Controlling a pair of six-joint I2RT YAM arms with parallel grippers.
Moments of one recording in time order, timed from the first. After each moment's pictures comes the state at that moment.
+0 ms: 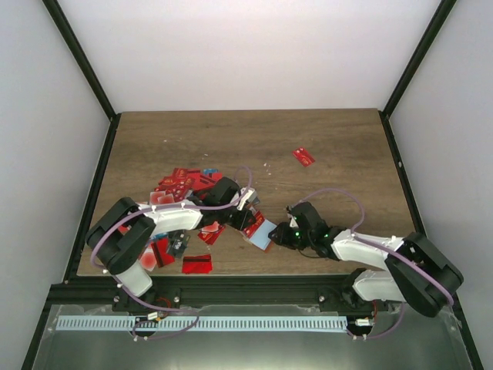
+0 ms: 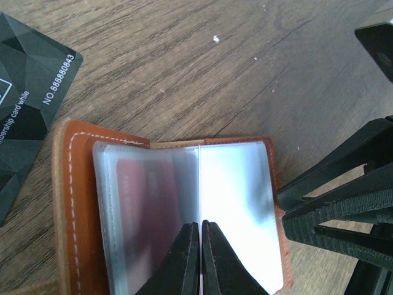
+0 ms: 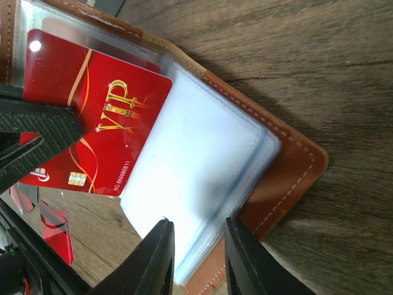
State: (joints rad) left arm -0.76 1.65 0.81 -0.03 0.40 -0.35; right arm 0.70 1.24 0.35 0.07 -0.30 0.92
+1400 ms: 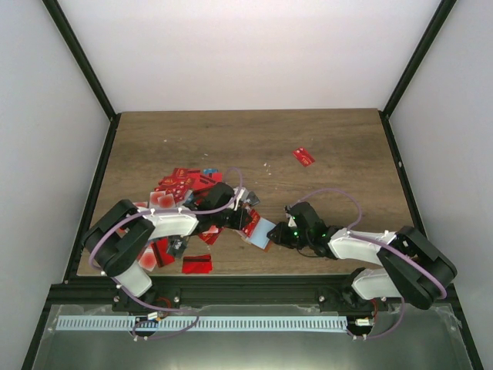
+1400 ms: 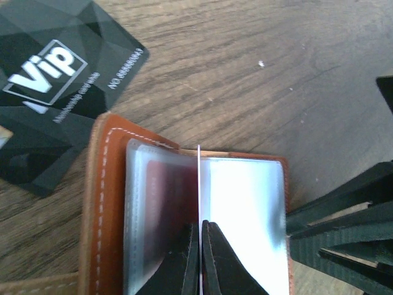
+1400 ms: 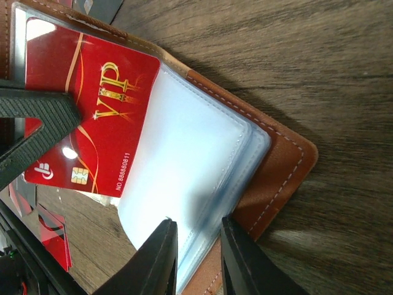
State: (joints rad) left arm -0.76 1.64 0.71 0.12 0.34 -0.55; right arm 0.70 1.31 0.34 0.15 -0.30 0.92
